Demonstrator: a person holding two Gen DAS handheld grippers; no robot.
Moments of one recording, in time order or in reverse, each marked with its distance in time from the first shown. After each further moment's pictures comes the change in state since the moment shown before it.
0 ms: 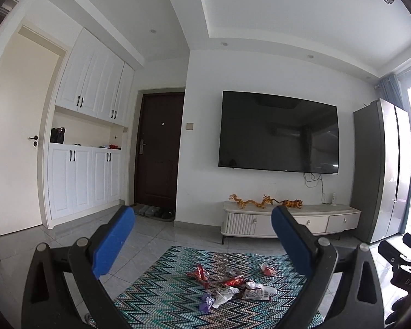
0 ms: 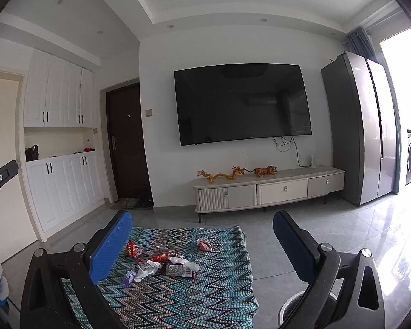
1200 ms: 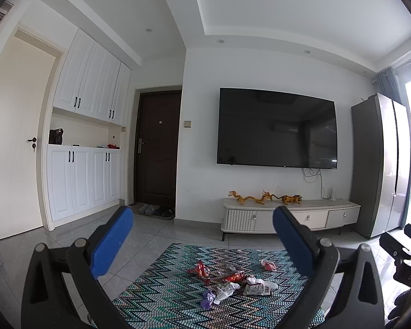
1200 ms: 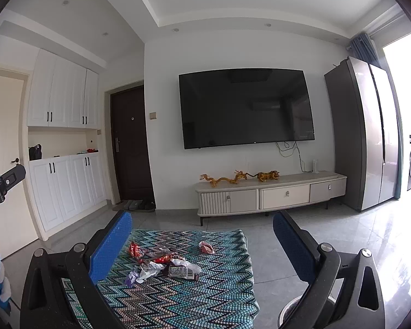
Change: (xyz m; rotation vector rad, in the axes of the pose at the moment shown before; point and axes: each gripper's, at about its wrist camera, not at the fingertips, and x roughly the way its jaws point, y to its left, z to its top) left arm -0.002 -0.001 -0.003 0.021 0.016 -0.008; right arm -0.010 0.006 0.005 -0.017 -0.021 0.012
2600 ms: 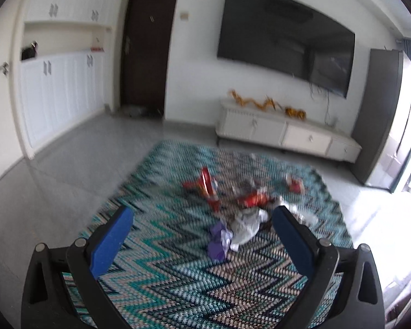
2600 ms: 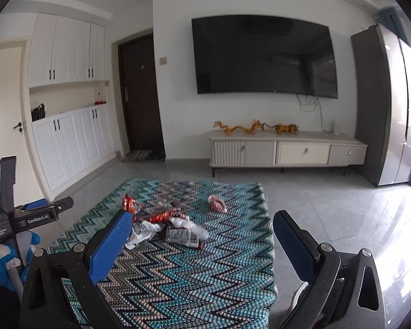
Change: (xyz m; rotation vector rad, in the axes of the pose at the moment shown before) left arm 0.218 0.035 -0.158 -0.061 0.577 -0.087; right arm 0.137 -0.003 -0.066 -0.038 0.303 0.094
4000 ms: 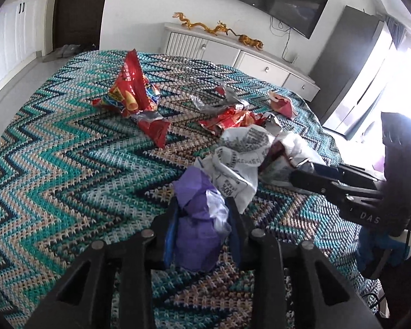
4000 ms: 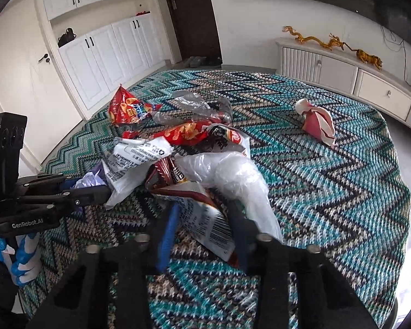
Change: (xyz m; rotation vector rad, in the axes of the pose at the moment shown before) left arm 0.168 -0.016 -0.051 0.059 0.352 -0.309; right arm 0.263 0.026 -0.076 -0.103 0.492 0.324
